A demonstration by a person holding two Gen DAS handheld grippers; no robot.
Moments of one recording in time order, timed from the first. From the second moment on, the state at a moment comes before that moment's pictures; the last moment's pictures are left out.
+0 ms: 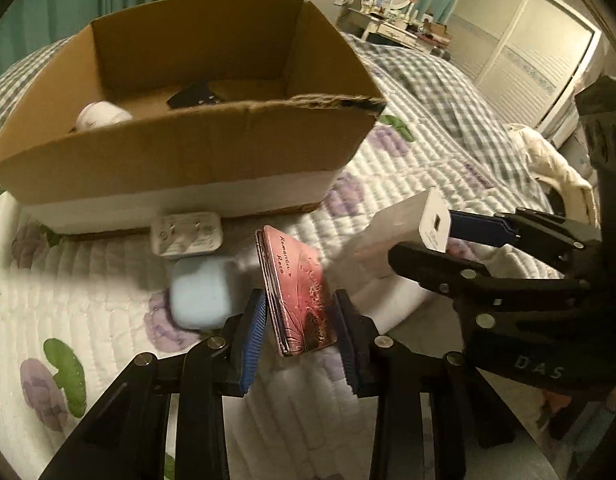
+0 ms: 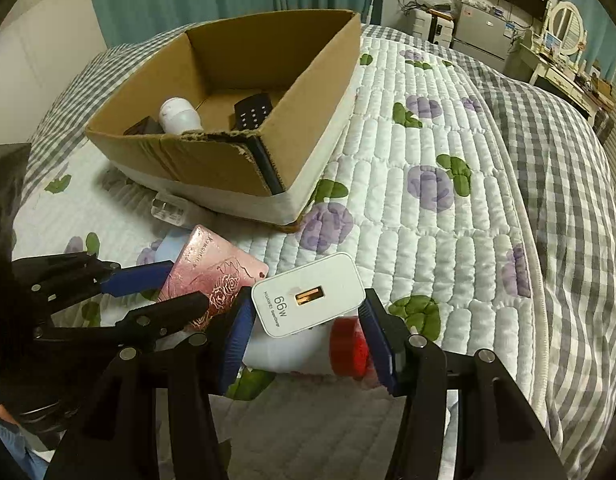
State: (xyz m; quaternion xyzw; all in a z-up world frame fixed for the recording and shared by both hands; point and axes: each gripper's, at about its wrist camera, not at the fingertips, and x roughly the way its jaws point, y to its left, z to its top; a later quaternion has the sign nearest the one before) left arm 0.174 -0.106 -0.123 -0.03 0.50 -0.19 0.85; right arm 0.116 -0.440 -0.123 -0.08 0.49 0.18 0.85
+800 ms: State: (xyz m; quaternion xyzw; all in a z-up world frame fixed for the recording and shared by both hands) left arm 0.153 -0.101 -0.075 0.03 0.44 -0.15 0.89; right arm 0.096 -0.443 -0.089 -0.07 0.44 0.18 0.88
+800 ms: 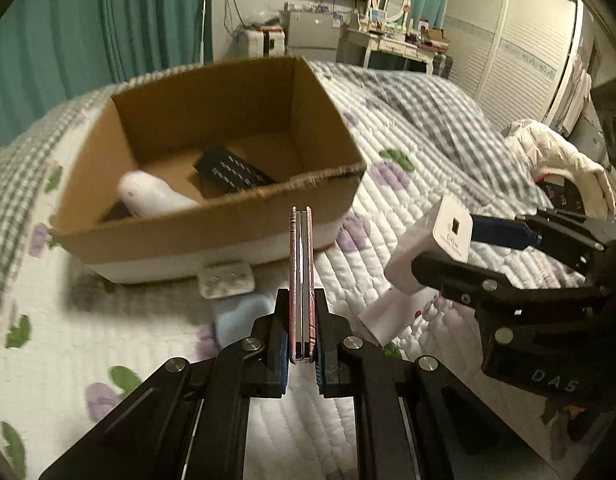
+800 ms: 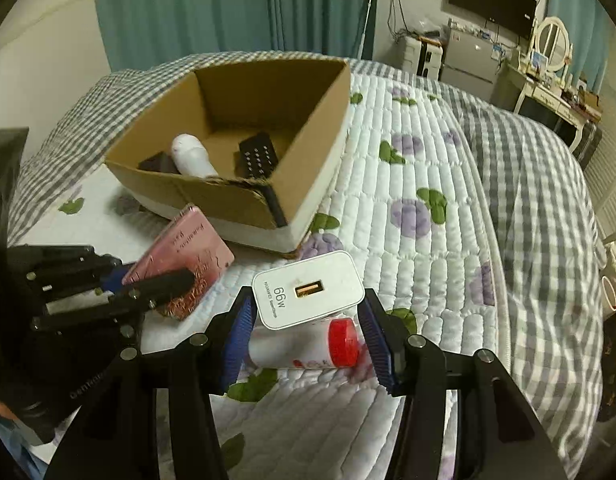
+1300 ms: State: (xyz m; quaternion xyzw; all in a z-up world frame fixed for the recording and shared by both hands) left arm 0.175 -0.058 0.018 0.04 0.35 -0.09 0.93; right arm 0.099 -0.409 0.008 -0.09 0.35 0.19 0.91
